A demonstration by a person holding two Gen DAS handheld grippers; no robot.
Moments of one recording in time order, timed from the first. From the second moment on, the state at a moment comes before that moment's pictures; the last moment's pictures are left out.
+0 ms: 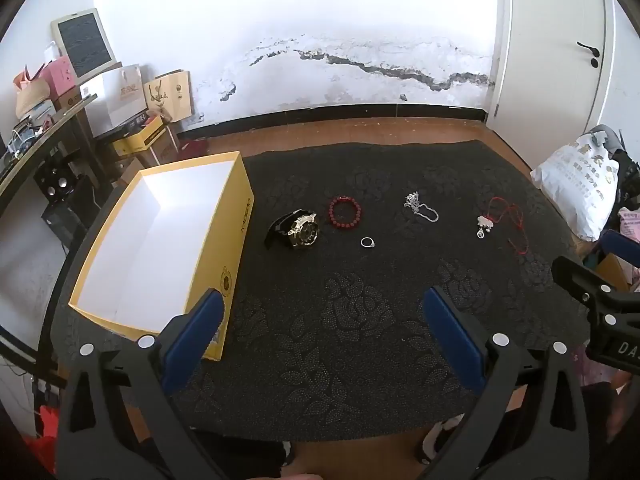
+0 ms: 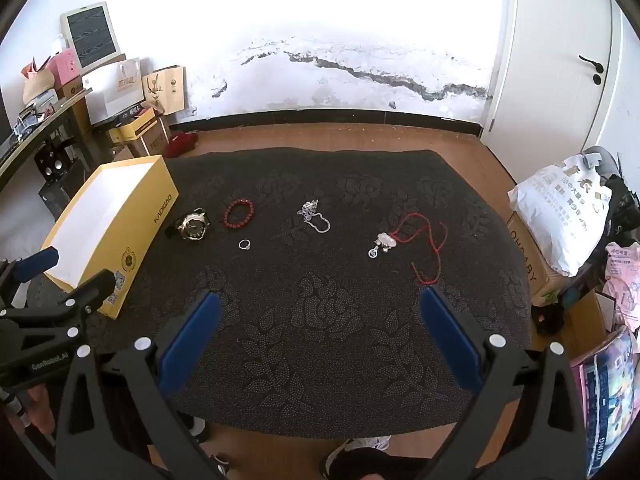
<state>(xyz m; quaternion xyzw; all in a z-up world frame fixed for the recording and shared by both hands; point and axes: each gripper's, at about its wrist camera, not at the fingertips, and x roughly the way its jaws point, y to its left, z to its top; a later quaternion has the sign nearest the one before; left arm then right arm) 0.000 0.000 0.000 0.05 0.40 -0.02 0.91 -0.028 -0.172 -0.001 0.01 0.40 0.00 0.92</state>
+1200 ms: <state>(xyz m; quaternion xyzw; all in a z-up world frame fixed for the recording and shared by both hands) -0.004 -0.001 0.004 0.06 0.40 -0.02 0.92 -0.030 -0.168 0.000 0.01 0.40 0.00 0.92</state>
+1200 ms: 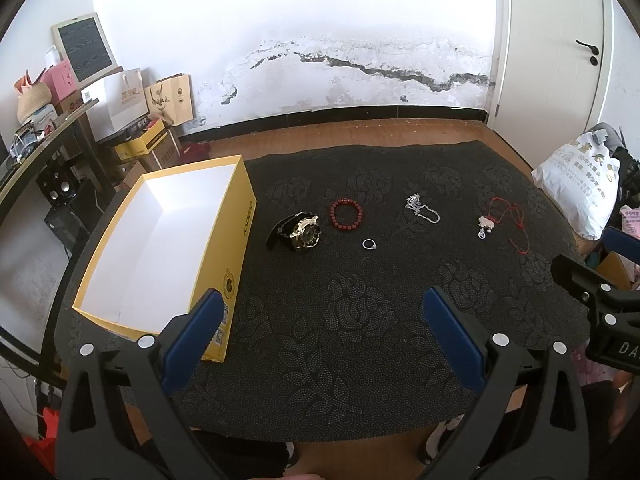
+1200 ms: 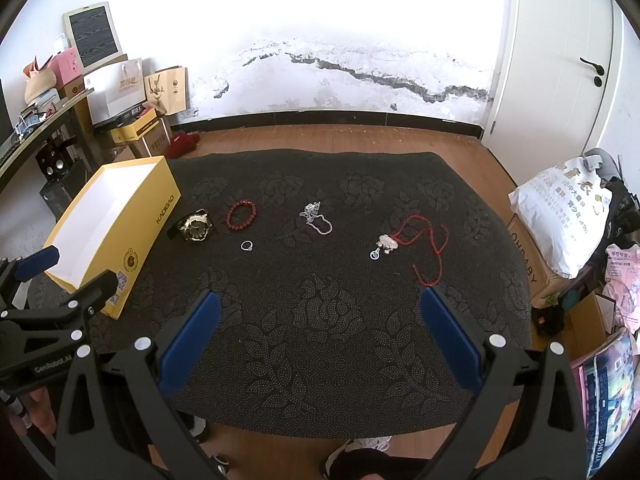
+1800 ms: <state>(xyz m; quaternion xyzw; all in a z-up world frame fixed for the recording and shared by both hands) -0.003 0.000 0.003 0.06 0.40 -0.02 0.92 -0.030 -0.168 0.000 0.01 0.40 0.00 0.92</state>
